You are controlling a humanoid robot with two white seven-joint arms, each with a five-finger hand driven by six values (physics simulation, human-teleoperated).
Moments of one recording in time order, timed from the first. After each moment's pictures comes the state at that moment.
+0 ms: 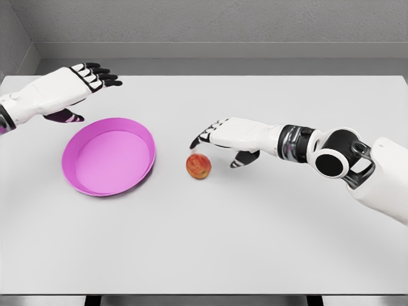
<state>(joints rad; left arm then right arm) -0.64 0.85 -0.59 -1.36 -0.58 -0.61 -0.10 -0.78 -0.65 0.97 -1.75 0.30 0.00 0.52</state>
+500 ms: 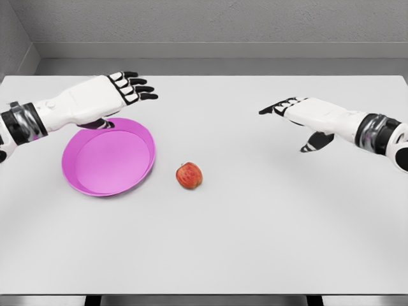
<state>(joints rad) -0.64 0.77 -0.62 -1.49 -0.66 -0.61 -0.13 -0.55 -0.90 0.59 -1.75 0.30 -0.06 0.51</state>
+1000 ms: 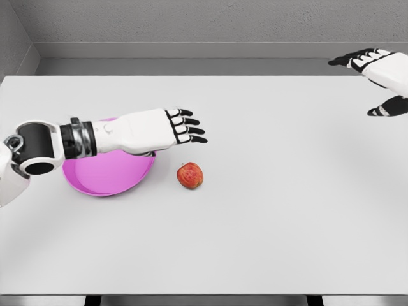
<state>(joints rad) -0.70 0.68 -0.78 -1.61 -0.68 -0.61 -0.29 -0.39 -0.96 0.20 -1.75 0.30 -0.23 0.52</state>
